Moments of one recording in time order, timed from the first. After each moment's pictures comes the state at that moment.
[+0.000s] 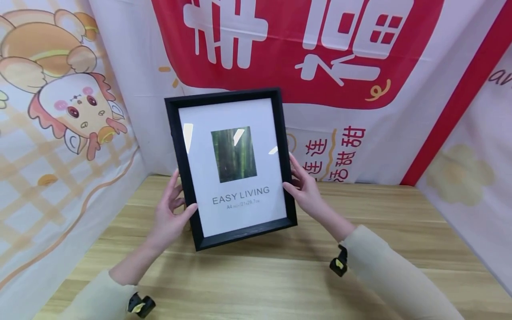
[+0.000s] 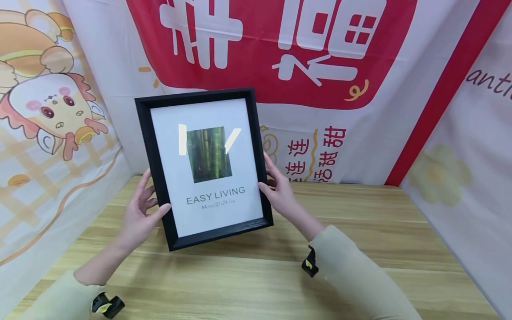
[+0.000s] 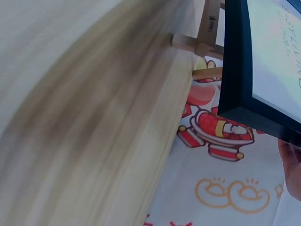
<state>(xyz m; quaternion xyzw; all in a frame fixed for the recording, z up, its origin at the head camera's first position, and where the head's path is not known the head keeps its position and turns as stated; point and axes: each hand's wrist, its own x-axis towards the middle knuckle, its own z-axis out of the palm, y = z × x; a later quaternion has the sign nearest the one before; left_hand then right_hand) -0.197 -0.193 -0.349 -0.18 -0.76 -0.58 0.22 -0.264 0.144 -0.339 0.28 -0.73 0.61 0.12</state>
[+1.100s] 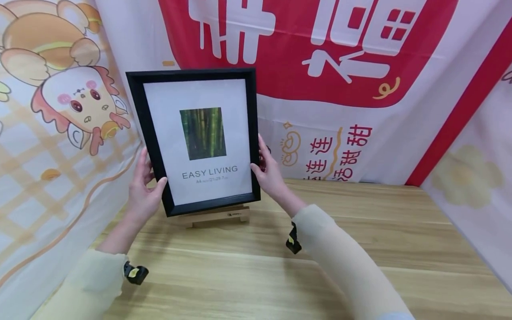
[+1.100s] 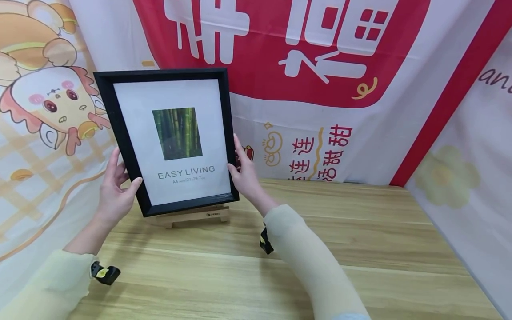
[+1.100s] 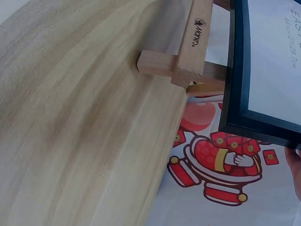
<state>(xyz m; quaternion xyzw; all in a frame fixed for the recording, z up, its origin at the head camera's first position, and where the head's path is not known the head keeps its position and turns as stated) -0.239 -0.262 -0.337 -0.12 -0.81 -0.49 0.30 -0.314 0.049 -0.334 0.25 -0.78 0.55 0.16</state>
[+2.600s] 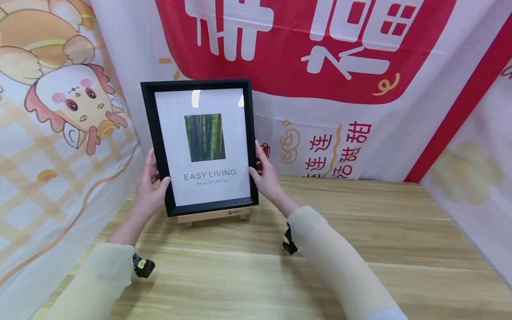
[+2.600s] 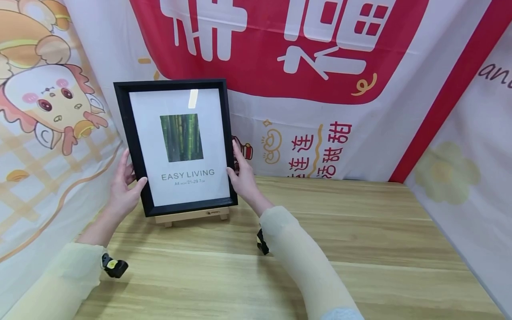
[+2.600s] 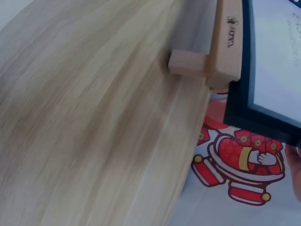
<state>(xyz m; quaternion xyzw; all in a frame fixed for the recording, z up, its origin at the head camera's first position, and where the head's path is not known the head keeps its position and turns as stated) -0.270 -0.269 -0.363 -0.10 -0.82 -0.50 0.26 -0.325 0.044 -0.362 0.22 -0.79 0.55 0.13</state>
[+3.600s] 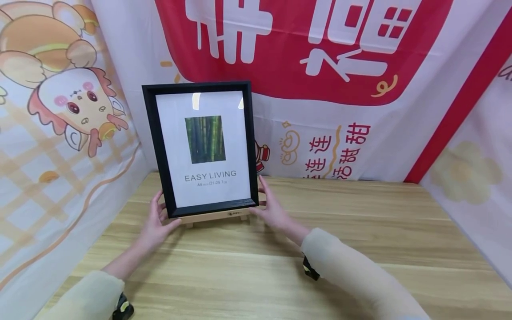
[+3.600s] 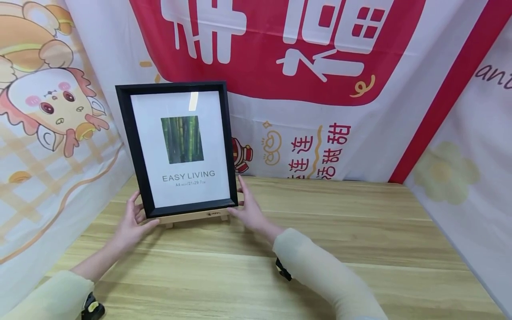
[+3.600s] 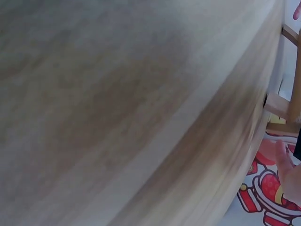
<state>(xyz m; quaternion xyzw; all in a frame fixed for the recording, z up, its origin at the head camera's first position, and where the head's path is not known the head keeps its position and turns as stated) -0.224 -0.273 -0.425 -0.07 -0.83 -0.55 0.08 -0.275 0.062 -0.413 0.20 -0.78 0.59 -0.02</state>
